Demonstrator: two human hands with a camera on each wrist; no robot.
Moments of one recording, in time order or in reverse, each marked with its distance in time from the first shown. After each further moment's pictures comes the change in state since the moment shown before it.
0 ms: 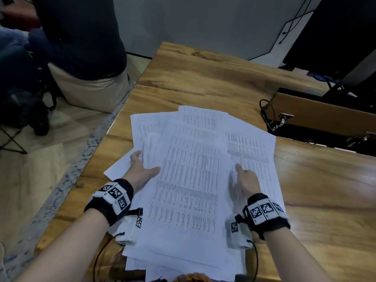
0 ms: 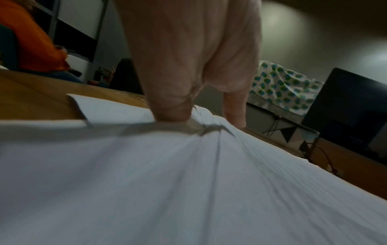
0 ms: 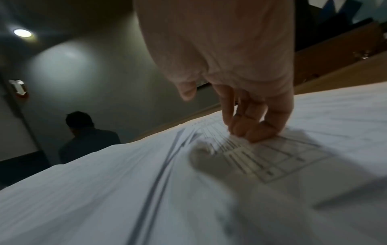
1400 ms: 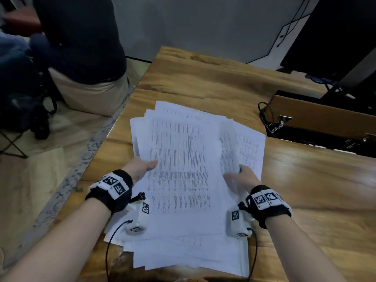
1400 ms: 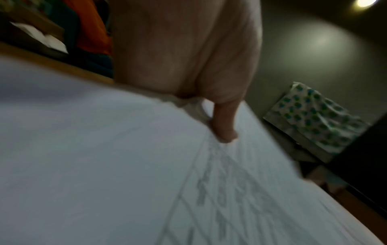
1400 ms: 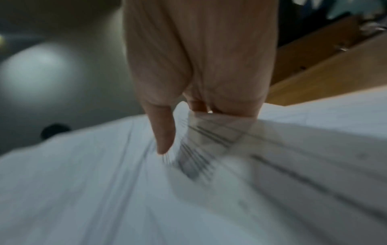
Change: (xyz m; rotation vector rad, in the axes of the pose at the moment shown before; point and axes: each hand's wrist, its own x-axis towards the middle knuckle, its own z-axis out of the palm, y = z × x) left_hand 0.029 0.008 -0.014 -0.002 -0.072 -0.047; right_hand 0.024 0.004 -0.005 0.025 -0.142 0.032
